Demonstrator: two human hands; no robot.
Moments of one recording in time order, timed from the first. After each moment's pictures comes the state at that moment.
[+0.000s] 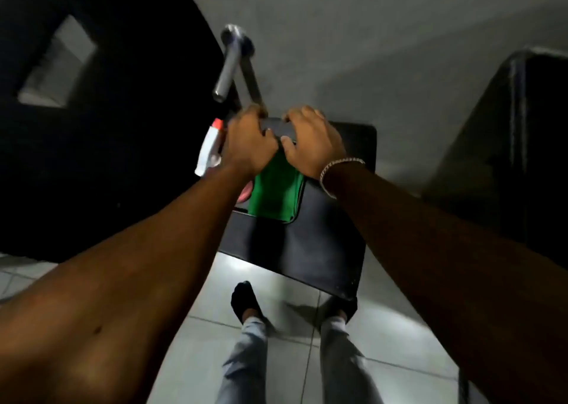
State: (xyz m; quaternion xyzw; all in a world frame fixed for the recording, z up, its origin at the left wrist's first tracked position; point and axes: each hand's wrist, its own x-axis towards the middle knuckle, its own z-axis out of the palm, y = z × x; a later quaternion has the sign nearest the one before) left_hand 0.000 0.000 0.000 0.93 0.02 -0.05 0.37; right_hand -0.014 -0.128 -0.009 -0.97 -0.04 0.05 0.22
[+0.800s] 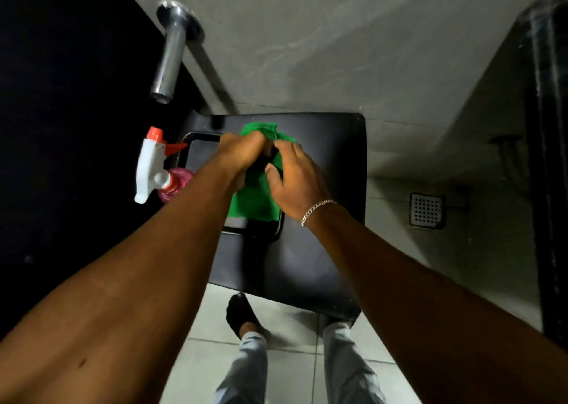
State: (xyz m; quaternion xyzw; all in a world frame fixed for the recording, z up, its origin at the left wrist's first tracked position) left_hand 0.031 -0.046 -0.062 0.76 0.27 -0.28 0.52; right_hand -0.040 -0.142 -0.095 -0.93 0.04 0.00 0.36
